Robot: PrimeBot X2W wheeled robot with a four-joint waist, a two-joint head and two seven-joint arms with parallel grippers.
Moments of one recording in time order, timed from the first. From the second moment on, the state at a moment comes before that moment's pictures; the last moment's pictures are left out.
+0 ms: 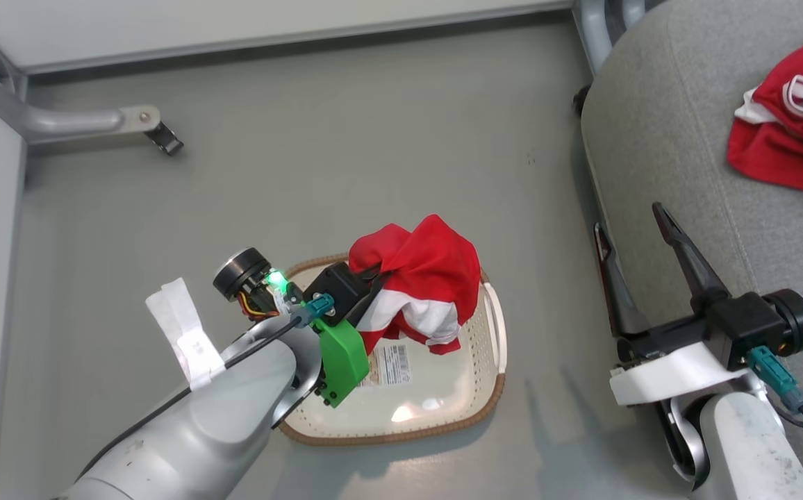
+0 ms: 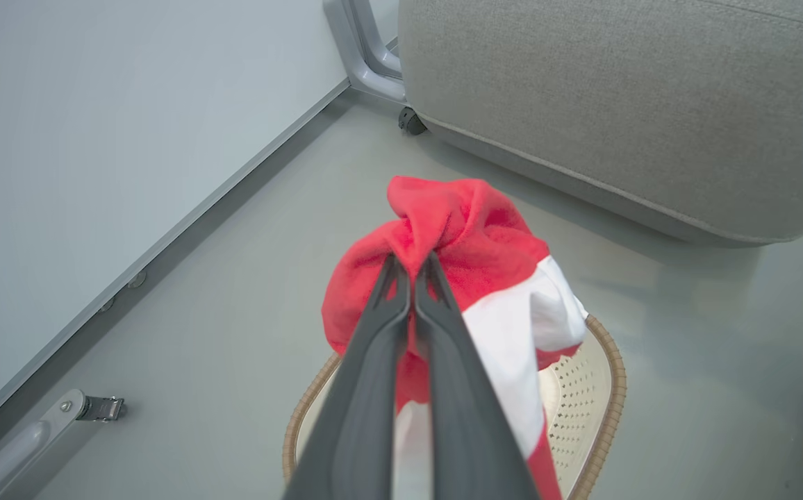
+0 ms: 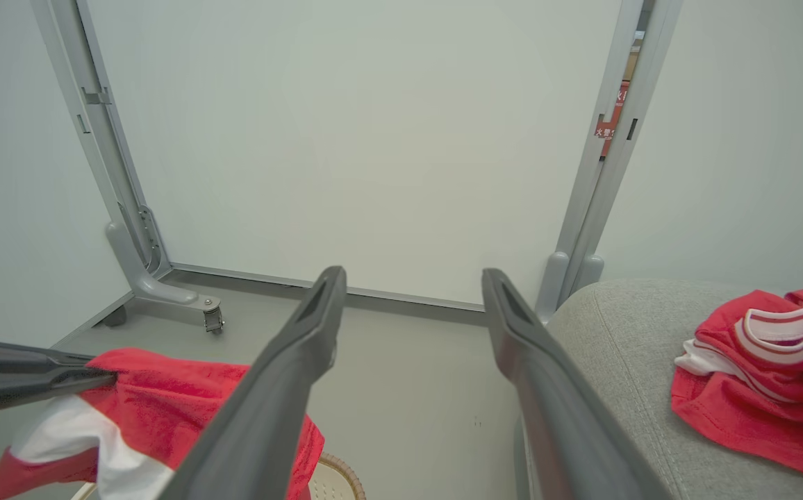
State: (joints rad) left arm -0.80 0.20 -1.14 0.80 -0.52 -0.12 -0.26; right arm -0.19 -0.05 0.06 0.02 0.02 0.13 -0.26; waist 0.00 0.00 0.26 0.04
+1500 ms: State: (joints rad) left arm -0.71 0.13 -0.76 0.32 -0.36 -0.09 -0.26; right arm -0.17 -0.05 0.28 -0.02 0.01 0.13 -0.26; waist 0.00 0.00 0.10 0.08
